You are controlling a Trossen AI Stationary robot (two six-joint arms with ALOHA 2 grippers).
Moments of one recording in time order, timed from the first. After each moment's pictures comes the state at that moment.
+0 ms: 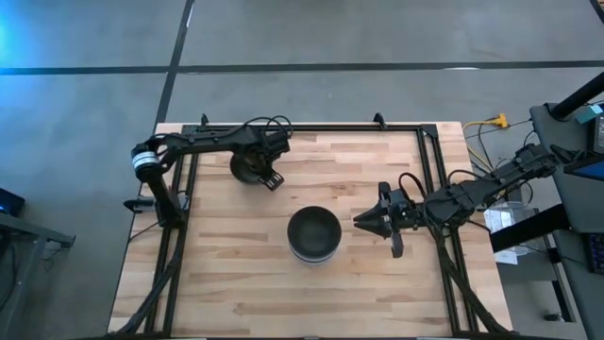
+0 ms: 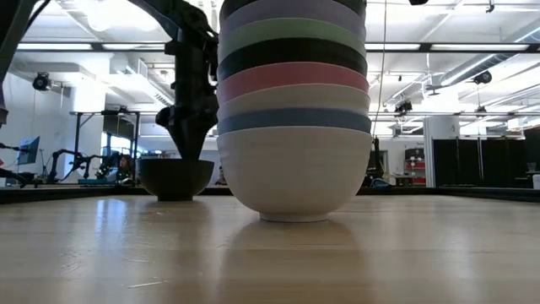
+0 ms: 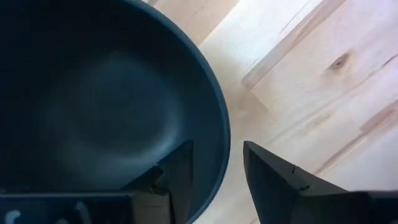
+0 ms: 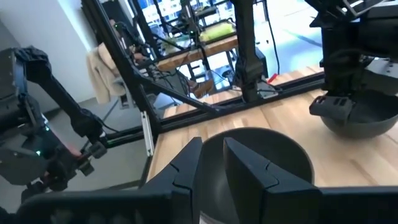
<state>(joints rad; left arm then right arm) 0.41 1.73 1.31 -1.03 -0.02 -0.37 0.46 0.99 0.79 0.05 0.36 0.39</state>
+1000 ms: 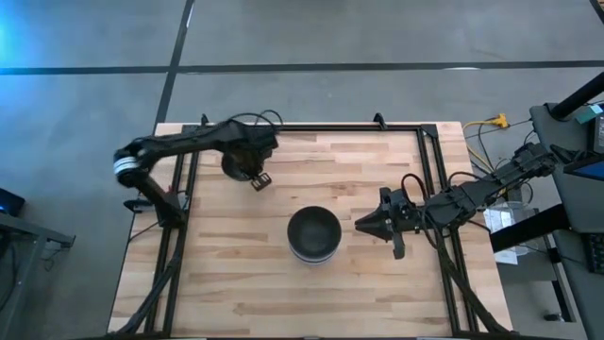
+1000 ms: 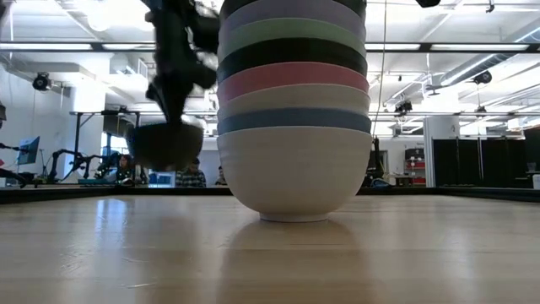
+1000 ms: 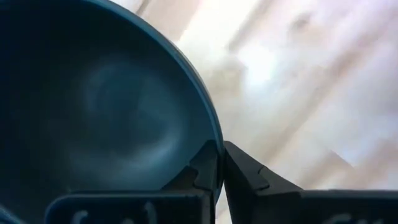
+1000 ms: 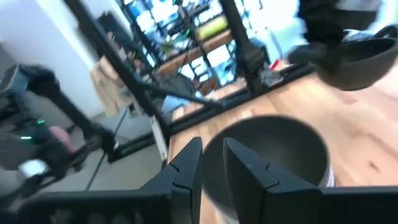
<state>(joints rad) 0.40 1.56 1.31 -1.17 0.00 -0.23 0.49 0.99 0.79 0.04 0.39 0.56</state>
